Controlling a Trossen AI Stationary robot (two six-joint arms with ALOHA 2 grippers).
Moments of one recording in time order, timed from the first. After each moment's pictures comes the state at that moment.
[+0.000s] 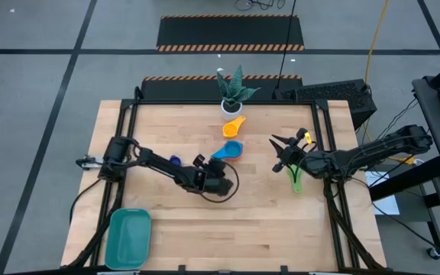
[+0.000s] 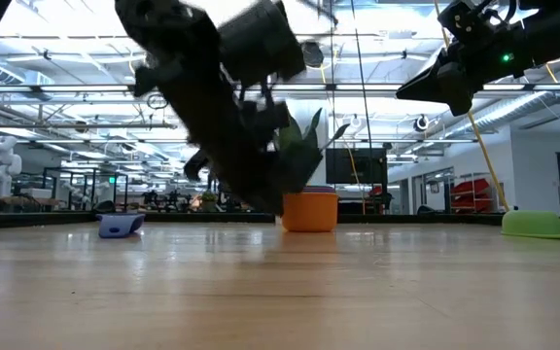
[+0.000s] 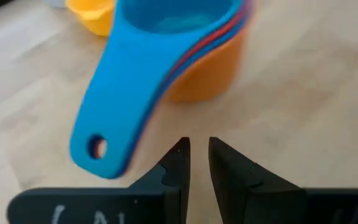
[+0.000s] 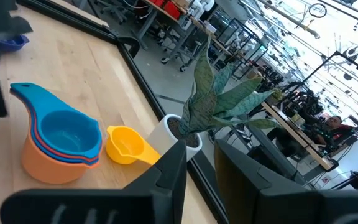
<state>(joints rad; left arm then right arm) -0.18 2.03 1.18 -0.19 -0.74 -0.76 0.20 0.89 0.30 0.39 0.94 -0.47</state>
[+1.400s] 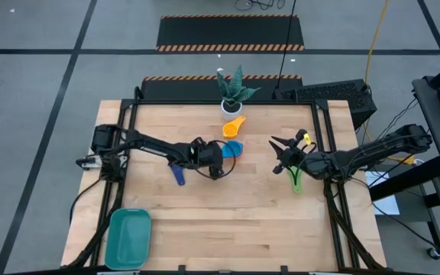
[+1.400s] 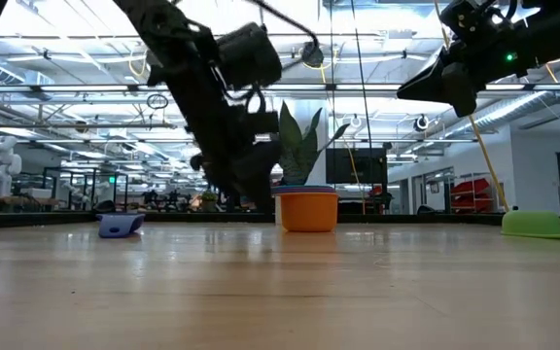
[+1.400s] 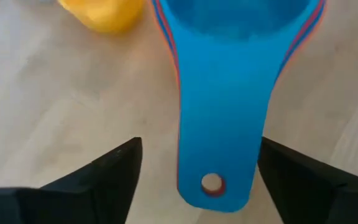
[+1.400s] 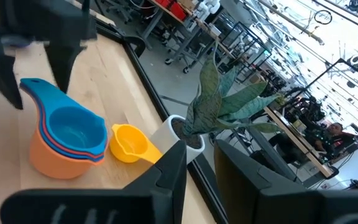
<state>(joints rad) 0.03 1.87 1.09 -0.26 -0.37 -0.40 0.23 0.89 0.30 0.38 0.94 -0.49</state>
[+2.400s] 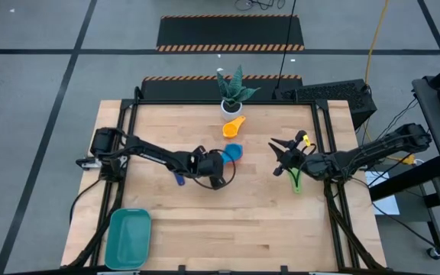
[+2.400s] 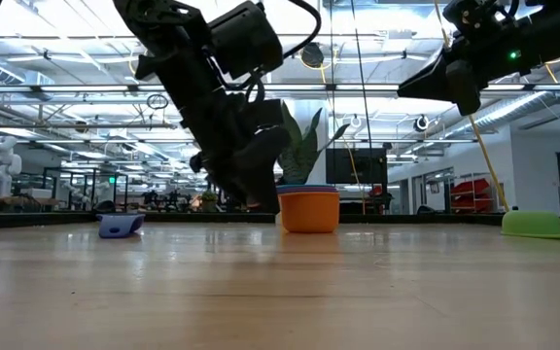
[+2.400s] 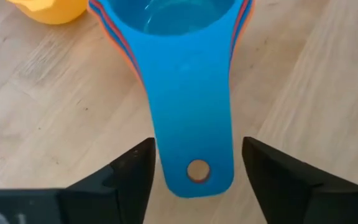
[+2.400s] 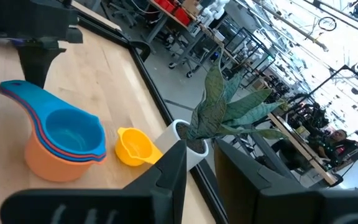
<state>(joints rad) -0.06 1.88 1.09 -0.23 -0.38 -0.48 0.25 0.89 0.30 0.39 0.94 -0.50</state>
